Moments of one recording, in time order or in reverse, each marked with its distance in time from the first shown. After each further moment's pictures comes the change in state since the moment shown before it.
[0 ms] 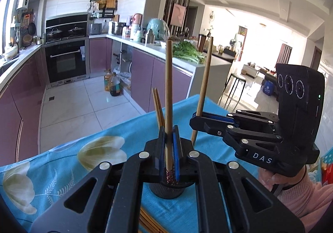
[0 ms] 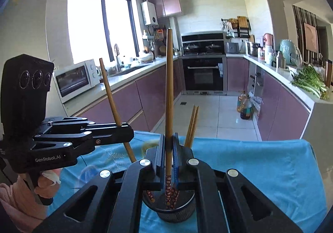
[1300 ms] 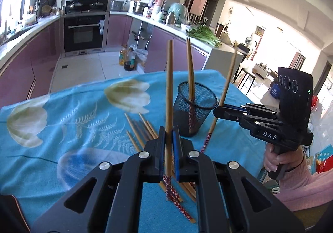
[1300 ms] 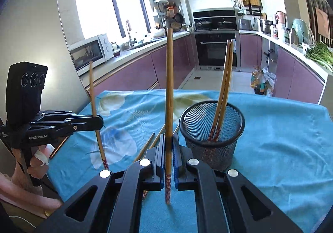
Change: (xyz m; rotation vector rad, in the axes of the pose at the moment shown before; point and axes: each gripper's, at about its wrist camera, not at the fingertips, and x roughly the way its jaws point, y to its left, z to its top) left arm -0.066 0.064 -0.115 -0.153 0.066 0.050; right arm -0.012 0.041 -0.055 0.011 0.116 0.102
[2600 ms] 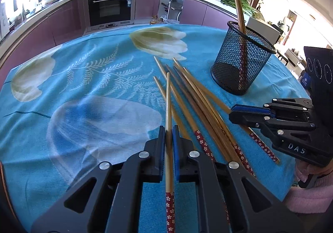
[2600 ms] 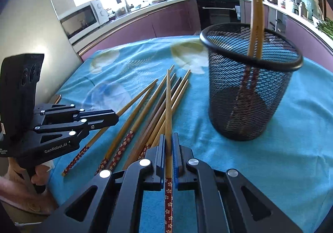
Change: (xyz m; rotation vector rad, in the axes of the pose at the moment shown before) left arm 0.083 0.026 -0.070 -0.068 0.211 0.226; right arm 0.083 0.015 -0.055 0.006 0.287 0.004
